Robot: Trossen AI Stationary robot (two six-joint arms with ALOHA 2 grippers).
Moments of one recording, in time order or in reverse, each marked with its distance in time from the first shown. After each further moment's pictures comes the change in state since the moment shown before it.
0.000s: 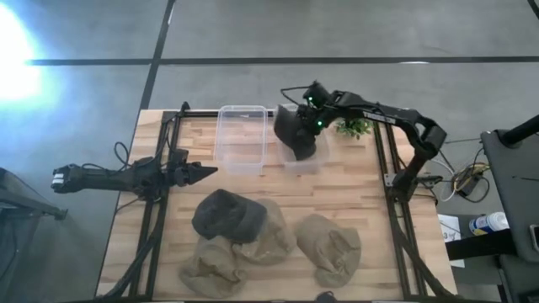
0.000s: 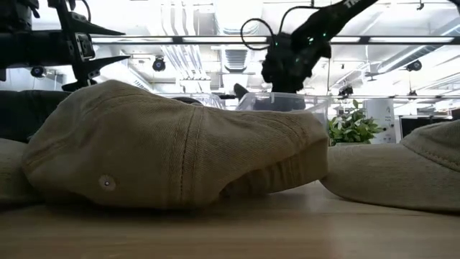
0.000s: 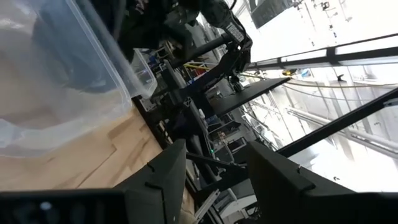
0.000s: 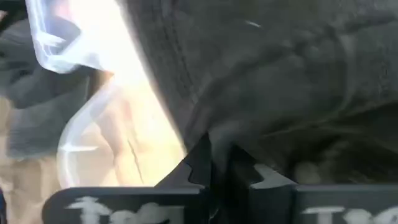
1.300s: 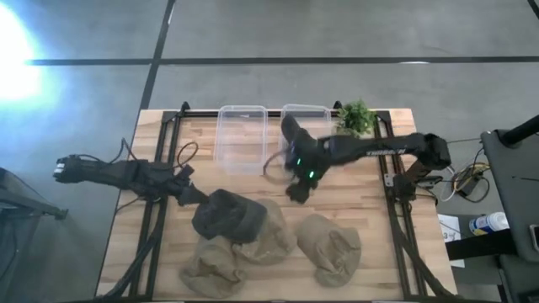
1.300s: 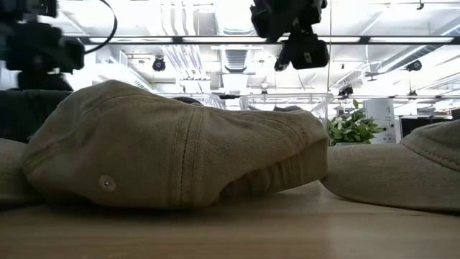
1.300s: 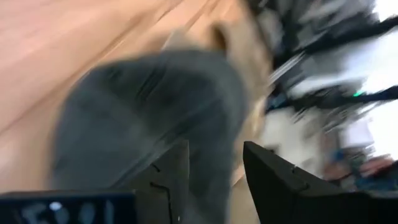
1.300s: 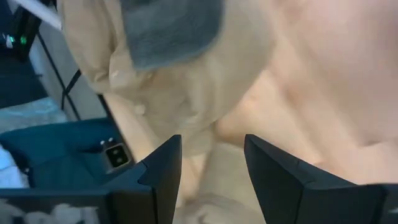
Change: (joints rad) left arm -0.146 0.047 0.255 -0.840 0.228 -0.001; right arm 0.595 -0.055 0.104 -0.161 0.092 0.651
